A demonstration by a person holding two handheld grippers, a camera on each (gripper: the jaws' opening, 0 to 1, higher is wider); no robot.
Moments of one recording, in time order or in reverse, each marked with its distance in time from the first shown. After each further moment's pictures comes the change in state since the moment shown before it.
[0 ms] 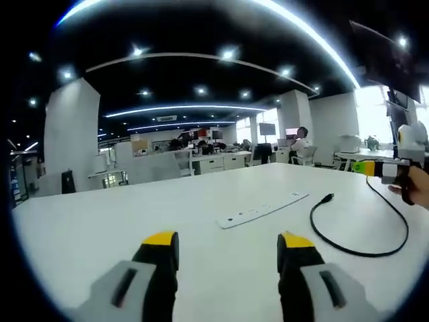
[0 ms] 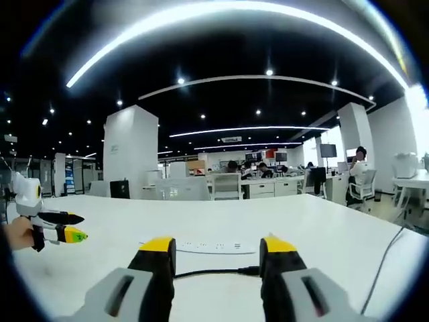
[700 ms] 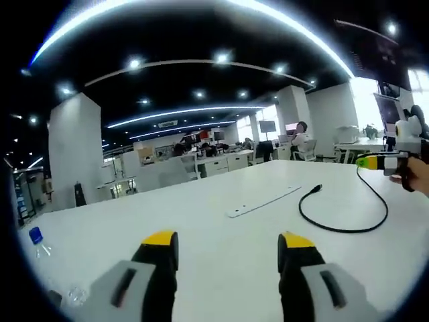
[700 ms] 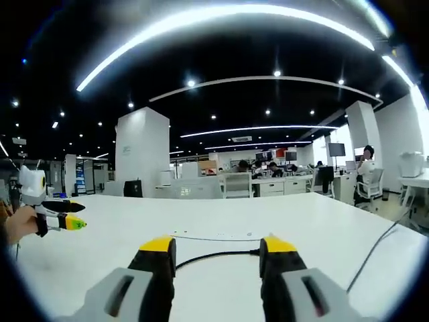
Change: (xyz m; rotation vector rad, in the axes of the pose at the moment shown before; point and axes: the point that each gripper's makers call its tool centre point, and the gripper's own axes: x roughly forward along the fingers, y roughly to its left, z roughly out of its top) left arm -0.080 0.003 0.025 0.091 0.000 0.028; right arm -0.073 0.016 0.020 0.007 -0.001 0.075
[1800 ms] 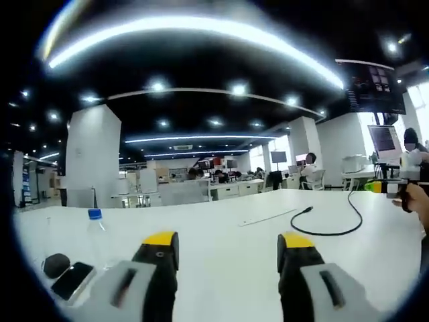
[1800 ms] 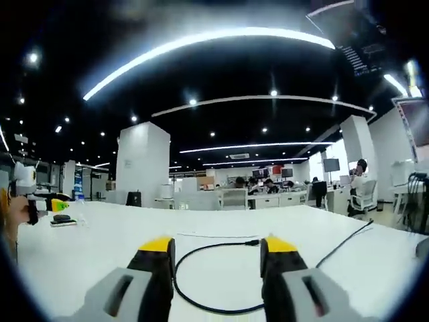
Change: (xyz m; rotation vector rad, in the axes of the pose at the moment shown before) left arm -0.146 0.014 -0.001 -0.075 -0.197 0.088; right arm -0.143 0.021 -0.005 -0.057 -0.122 -0.033
